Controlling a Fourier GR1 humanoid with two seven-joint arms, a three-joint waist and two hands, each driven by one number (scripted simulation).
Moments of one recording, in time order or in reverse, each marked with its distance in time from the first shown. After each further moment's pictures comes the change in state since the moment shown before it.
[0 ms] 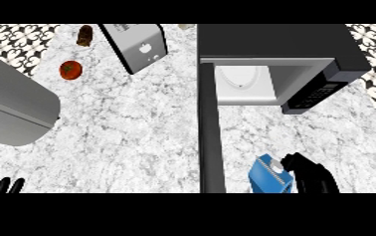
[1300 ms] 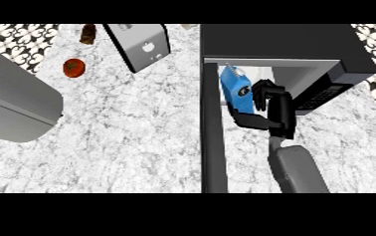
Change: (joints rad) left arm -0.062 0.063 0.210 0.100 0.136 -0.128 0.036; right arm -0.608 0.107 -0.131 0.466 0.195 -0.422 0.158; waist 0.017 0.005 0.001
